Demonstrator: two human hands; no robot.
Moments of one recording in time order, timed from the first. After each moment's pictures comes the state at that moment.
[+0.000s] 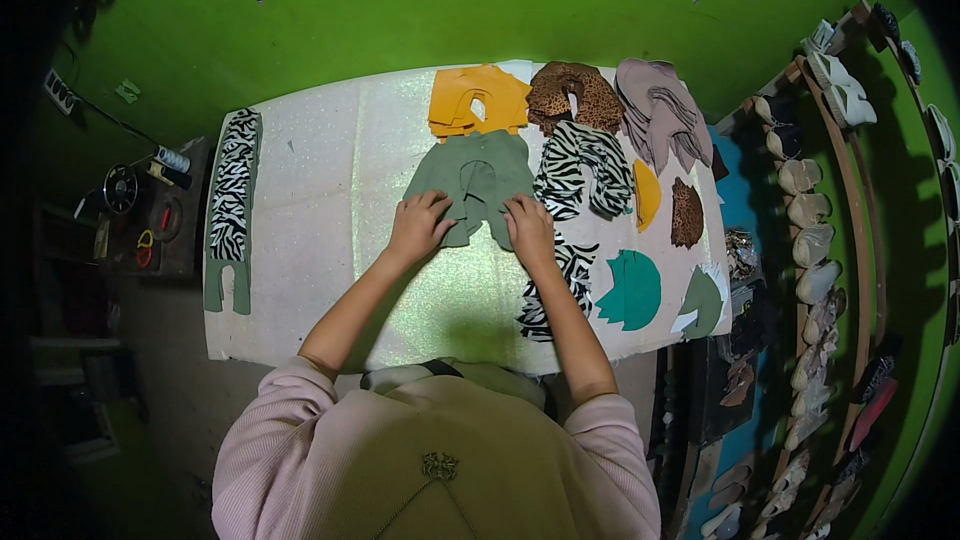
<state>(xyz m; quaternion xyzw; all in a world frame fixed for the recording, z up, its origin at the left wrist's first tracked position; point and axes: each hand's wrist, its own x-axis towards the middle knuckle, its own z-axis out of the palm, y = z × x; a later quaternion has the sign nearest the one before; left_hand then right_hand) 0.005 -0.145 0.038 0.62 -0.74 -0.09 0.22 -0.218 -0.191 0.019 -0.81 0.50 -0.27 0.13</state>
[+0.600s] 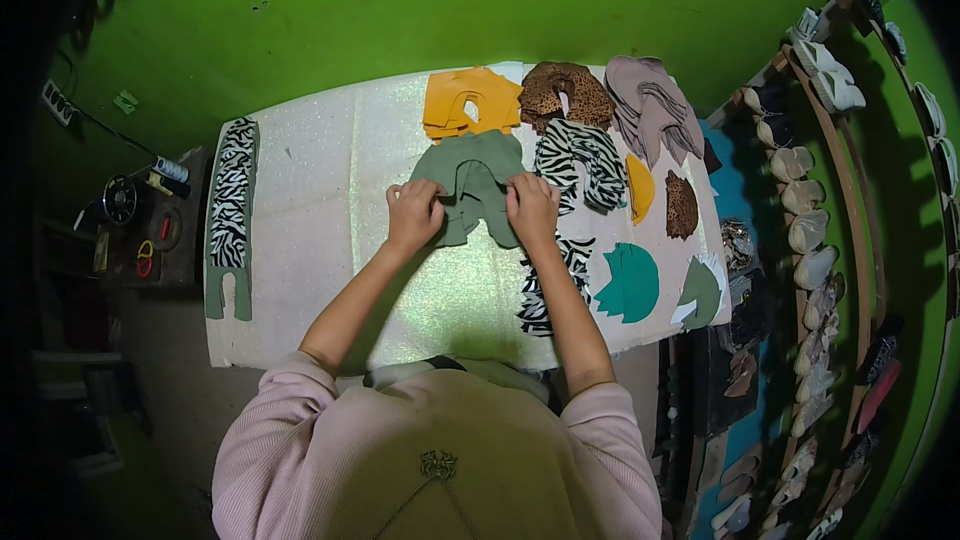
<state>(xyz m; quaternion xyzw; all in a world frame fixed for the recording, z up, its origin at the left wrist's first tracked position) 0.001 -0.157 0.053 0.62 -0.71 -0.03 0.33 -0.209 -0.209 0.054 -0.78 0.51 -0.35 0.07</state>
